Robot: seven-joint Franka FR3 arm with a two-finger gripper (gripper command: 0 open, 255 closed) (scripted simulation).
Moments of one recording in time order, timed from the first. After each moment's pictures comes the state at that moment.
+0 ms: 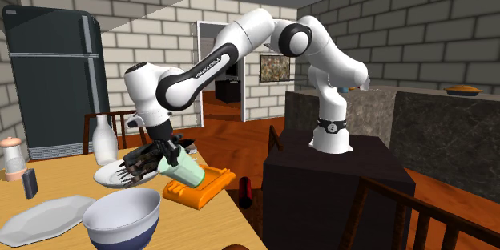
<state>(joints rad) -0.59 0.92 -0.38 -1.32 0.14 1.94 -0.50</state>
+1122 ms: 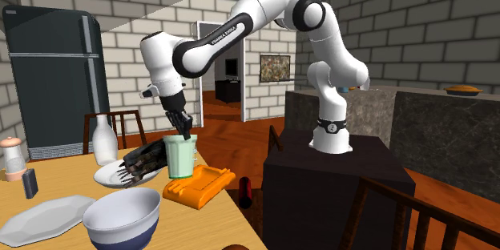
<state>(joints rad) -0.52 0.63 -0.43 -1.58 0.07 1.92 -0.51</state>
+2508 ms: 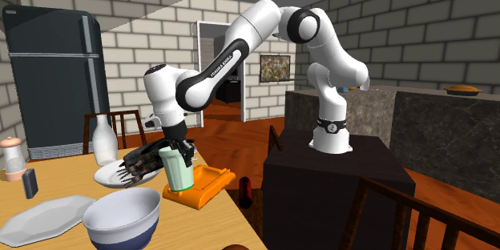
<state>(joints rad) -0.54 0.77 -0.39 -1.61 0.12 2.10 -0.51</state>
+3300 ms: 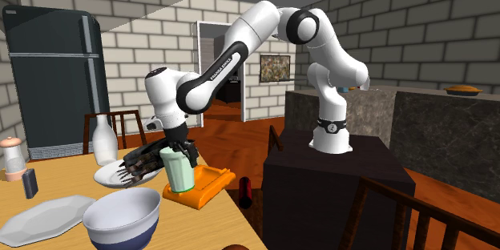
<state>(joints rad) -0.55 0.78 -0.40 -1.62 0.12 2.10 -0.51</state>
